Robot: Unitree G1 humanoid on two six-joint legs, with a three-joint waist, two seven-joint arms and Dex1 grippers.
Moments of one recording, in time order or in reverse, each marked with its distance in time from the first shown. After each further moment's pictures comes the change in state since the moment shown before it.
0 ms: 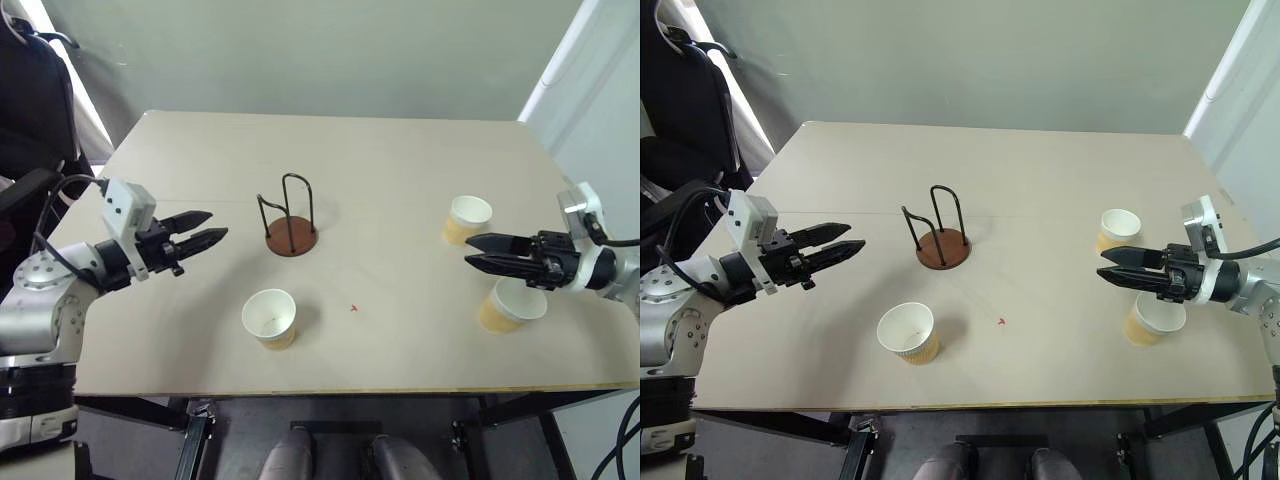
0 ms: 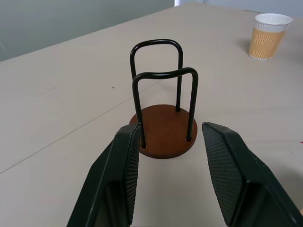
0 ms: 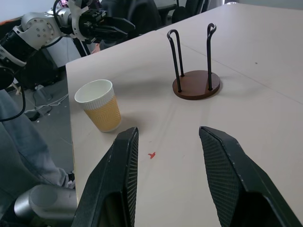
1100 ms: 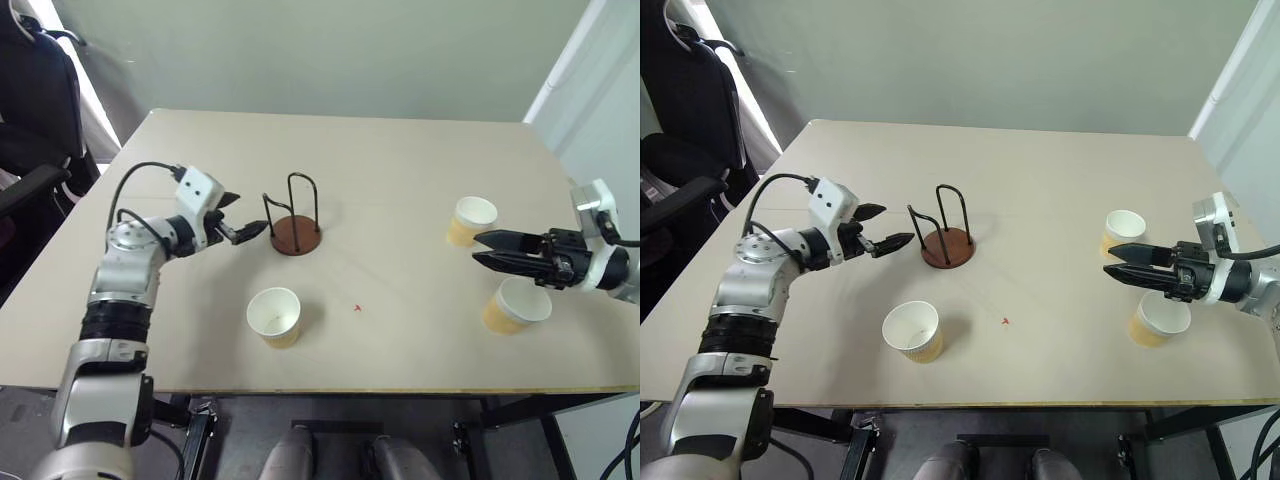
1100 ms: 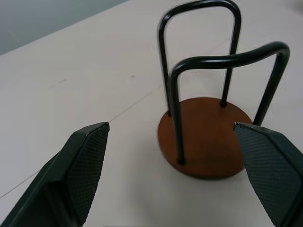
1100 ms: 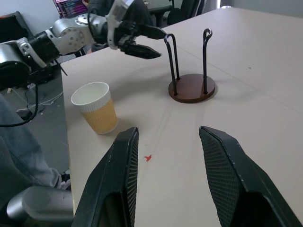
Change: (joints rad) left arm -0.383 -0.200 -0.267 0.498 0.332 -0.243 0.084; right arm 0.032 -0.020 -0.048 -0.042 0.011 0.013 -0.027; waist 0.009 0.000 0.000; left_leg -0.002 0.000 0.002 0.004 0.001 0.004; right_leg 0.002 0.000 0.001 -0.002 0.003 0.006
